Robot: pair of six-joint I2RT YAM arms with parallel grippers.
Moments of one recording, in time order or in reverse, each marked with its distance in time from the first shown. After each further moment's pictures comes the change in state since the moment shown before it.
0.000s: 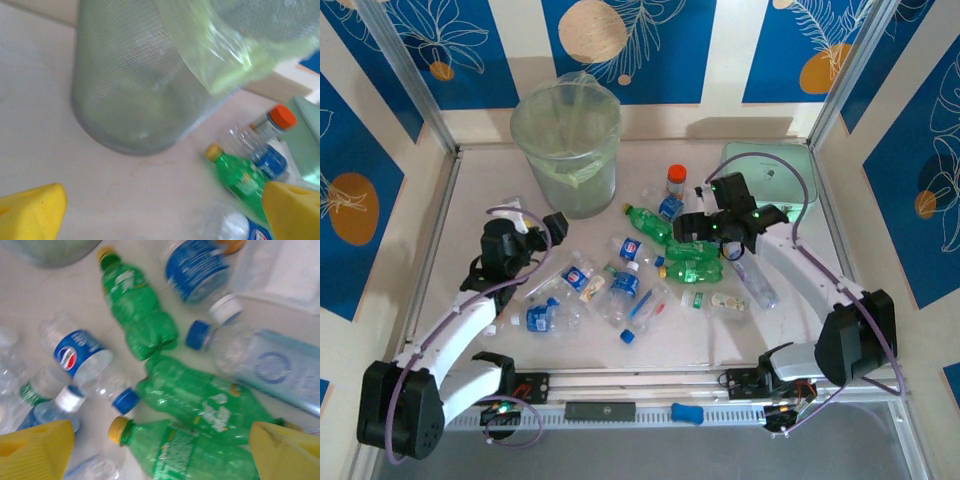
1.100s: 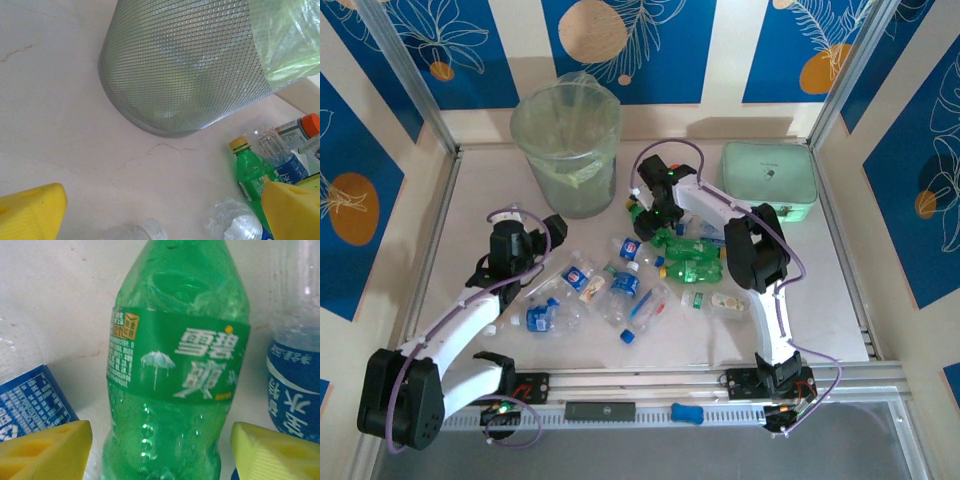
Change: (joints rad) left arm 0.011 0.040 -0.005 -0.053 -0.100 -0.159; right arm 0.135 0.776 0.666 -0.269 0.117 -0.379
